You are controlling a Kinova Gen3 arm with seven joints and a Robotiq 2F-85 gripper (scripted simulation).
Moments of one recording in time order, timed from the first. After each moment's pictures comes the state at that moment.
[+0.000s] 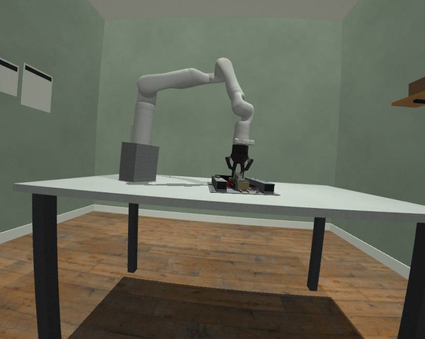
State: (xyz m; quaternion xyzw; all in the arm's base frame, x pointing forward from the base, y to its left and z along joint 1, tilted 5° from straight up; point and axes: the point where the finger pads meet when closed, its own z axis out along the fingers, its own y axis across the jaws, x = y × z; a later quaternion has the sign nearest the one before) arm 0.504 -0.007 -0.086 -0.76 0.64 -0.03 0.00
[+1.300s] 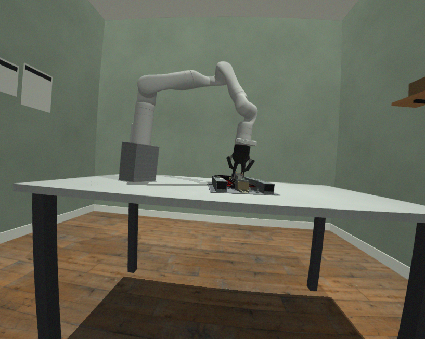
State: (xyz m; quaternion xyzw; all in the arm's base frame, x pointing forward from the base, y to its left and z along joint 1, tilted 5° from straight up) arm 0.506 -0.006 -0.086 -0.76 0.65 -0.02 -0.02
